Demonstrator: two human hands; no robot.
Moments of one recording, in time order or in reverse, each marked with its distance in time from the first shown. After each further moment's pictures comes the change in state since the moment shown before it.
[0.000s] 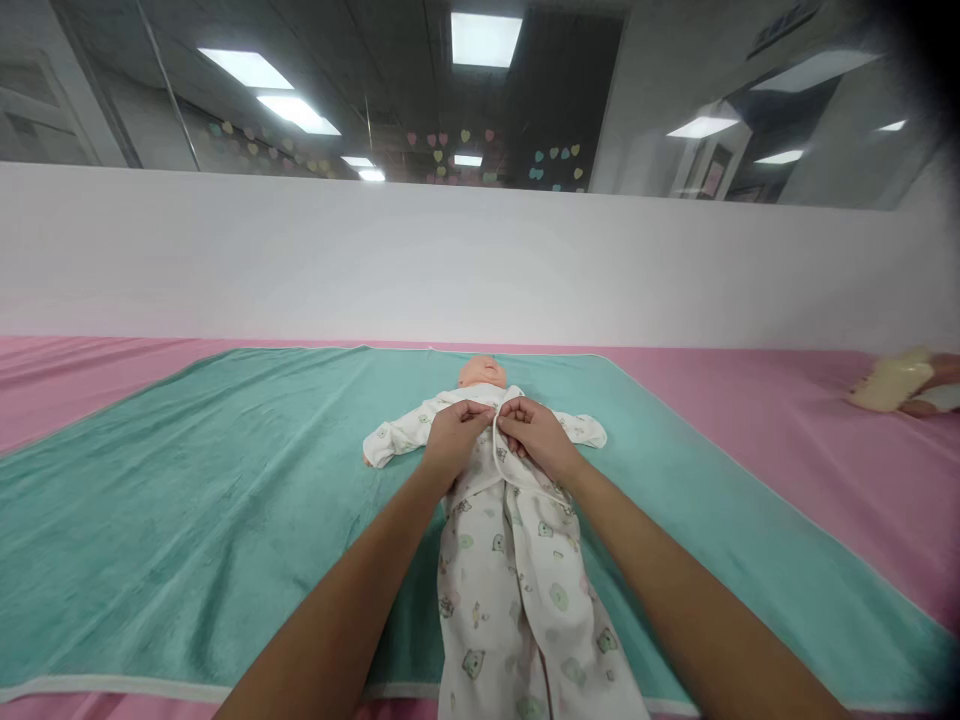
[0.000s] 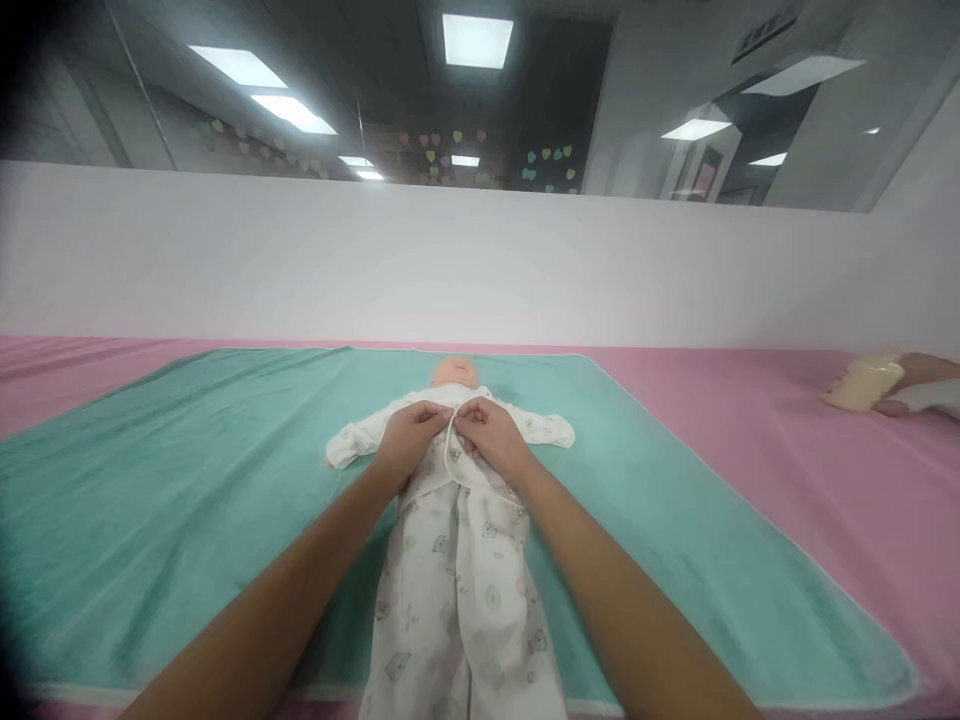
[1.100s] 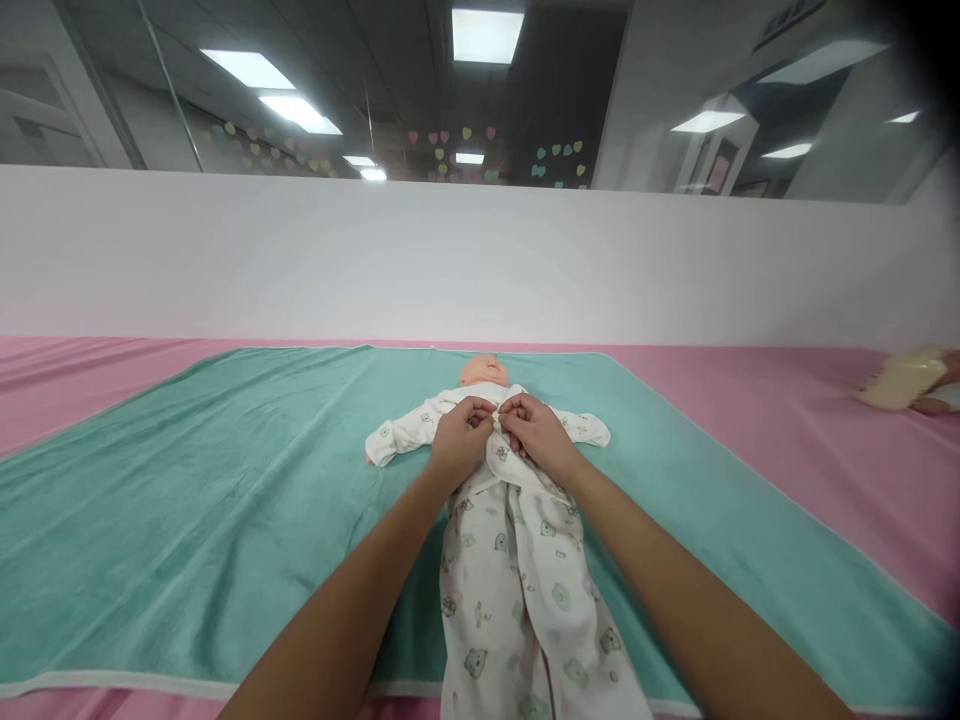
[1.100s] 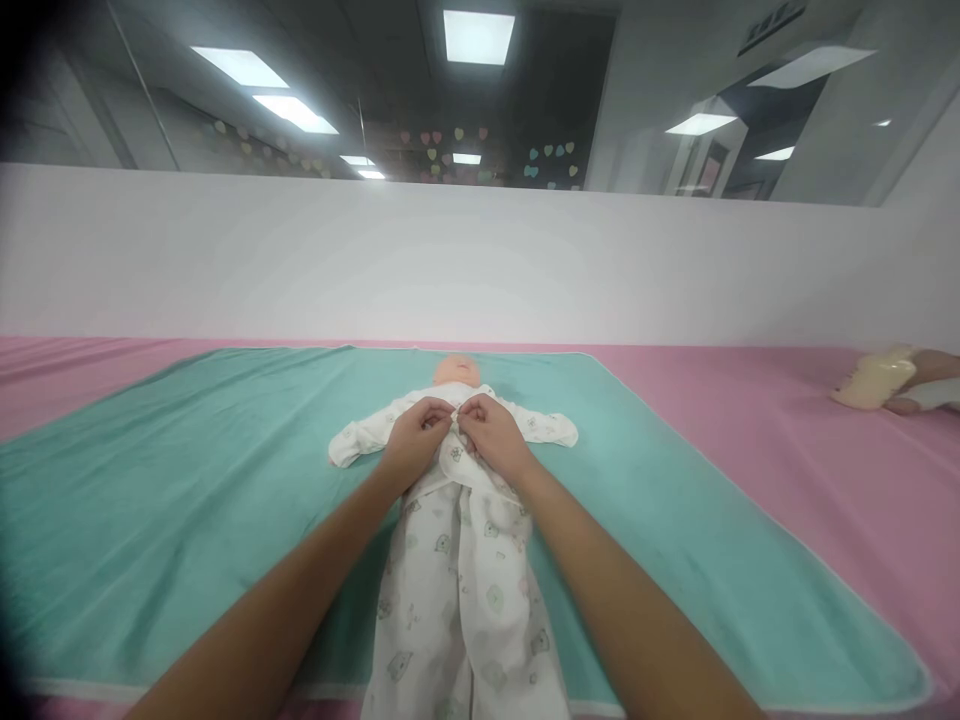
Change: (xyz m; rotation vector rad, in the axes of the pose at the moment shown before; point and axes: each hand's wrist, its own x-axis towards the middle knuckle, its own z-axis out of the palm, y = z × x) left_hand -0.001 -0.005 0.003 0.221 0.020 0.146; right_hand 0.001 0.003 0.002 -0.088 0.017 -0.027
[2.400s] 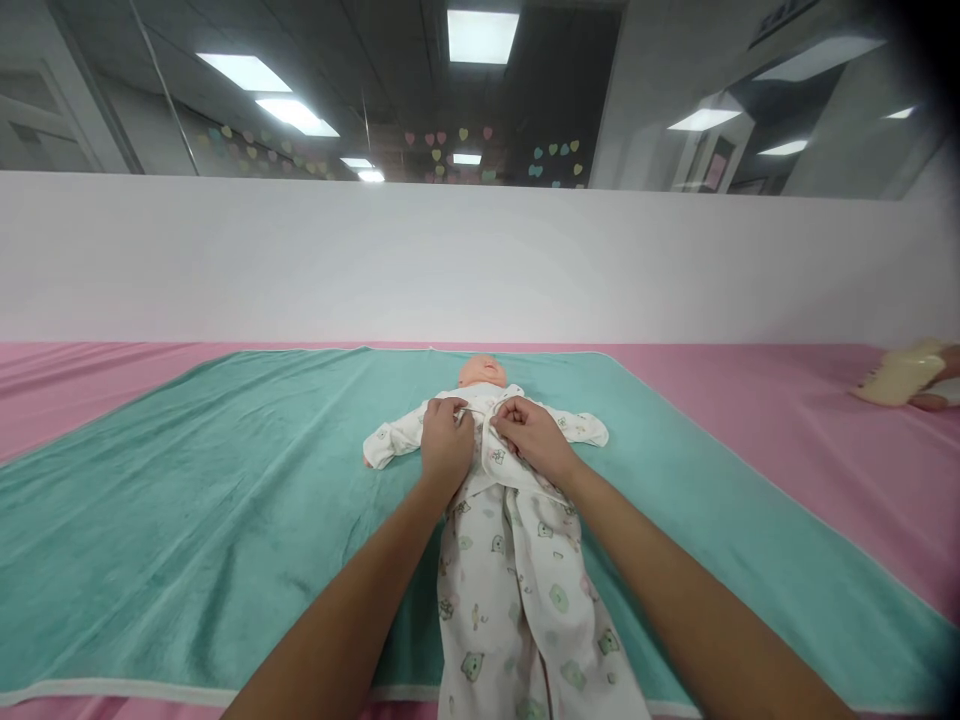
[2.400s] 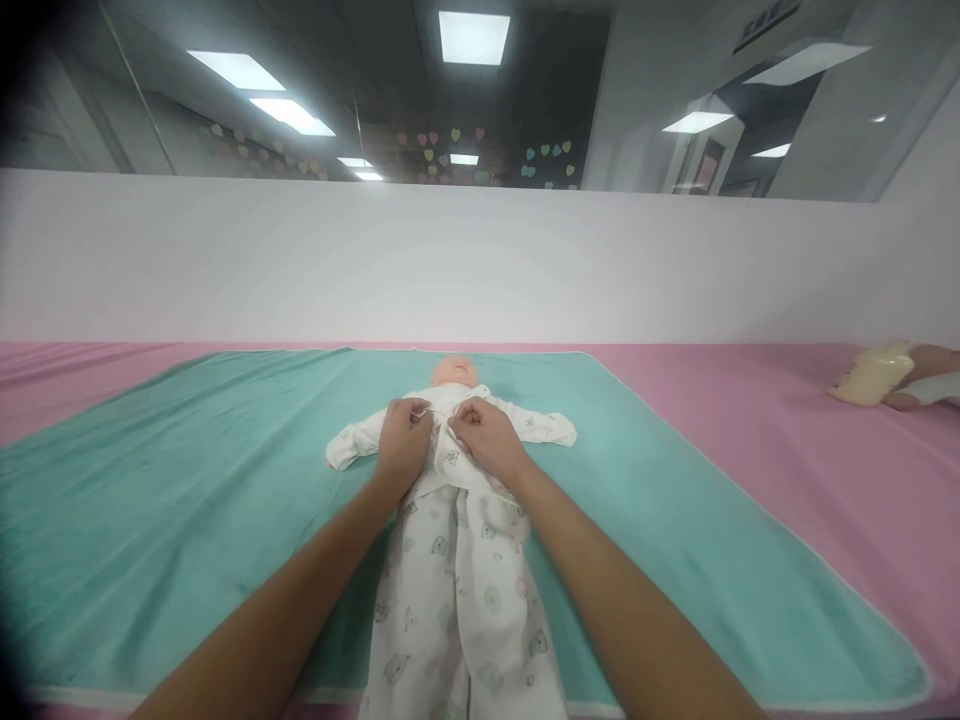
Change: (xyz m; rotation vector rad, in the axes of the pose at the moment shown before) left_hand 0.005 -0.019 0.004 0.251 0.271 -0.030; right_hand -0.005 -0.007 0.003 -0.022 0.023 -0.015
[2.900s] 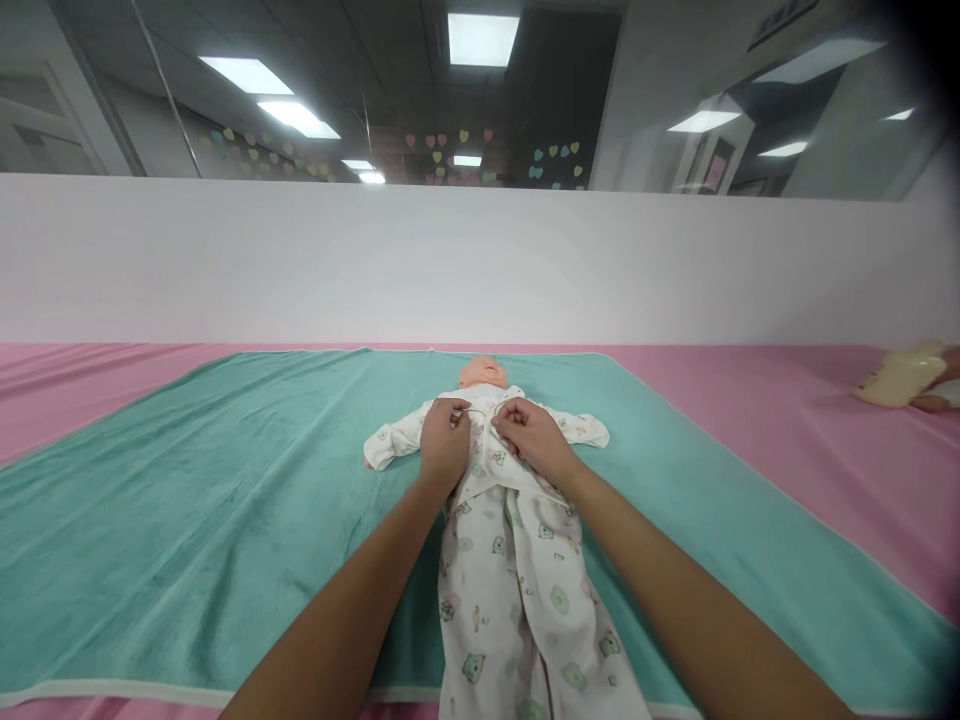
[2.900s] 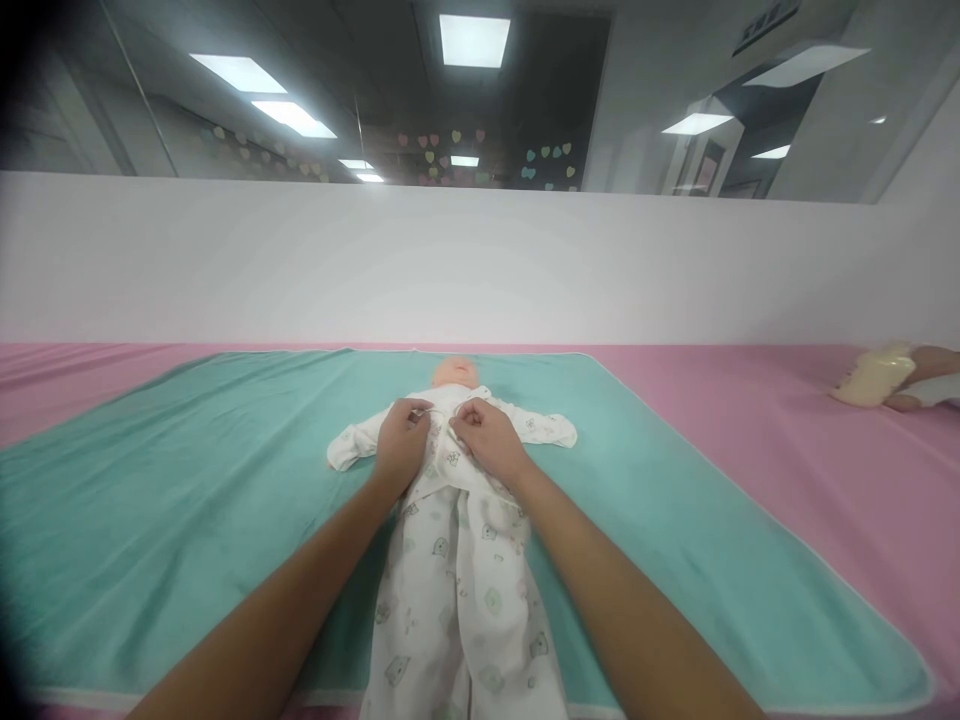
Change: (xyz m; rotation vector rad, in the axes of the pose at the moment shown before) left_hand 0.003 -0.002 -0.004 -0.049 -0.011 0.023; right_hand -0.001 -0.002 0.000 -0.029 -0.004 -0.002
